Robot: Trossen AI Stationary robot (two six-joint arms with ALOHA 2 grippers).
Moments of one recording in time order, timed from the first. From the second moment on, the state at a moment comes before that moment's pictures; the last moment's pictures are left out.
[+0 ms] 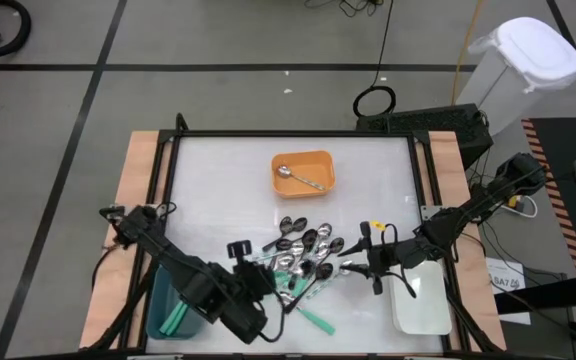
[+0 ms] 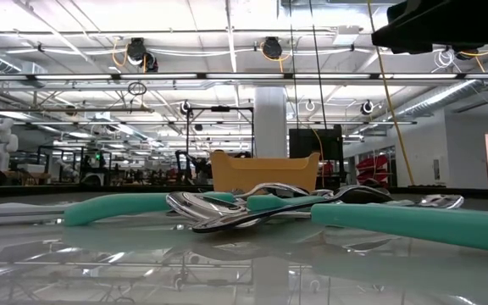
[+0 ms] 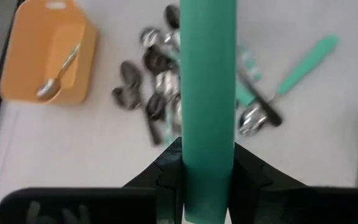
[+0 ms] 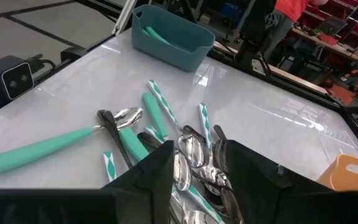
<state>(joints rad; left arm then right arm) -0.63 2.02 2.21 -1.57 -0.52 -0.75 0.58 1.12 0.42 0.35 0.44 -0.15</state>
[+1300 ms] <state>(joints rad) -1.16 1.75 1.37 -1.31 -0.17 -2.28 0.61 1.12 0.42 0.42 0.44 -0.17</state>
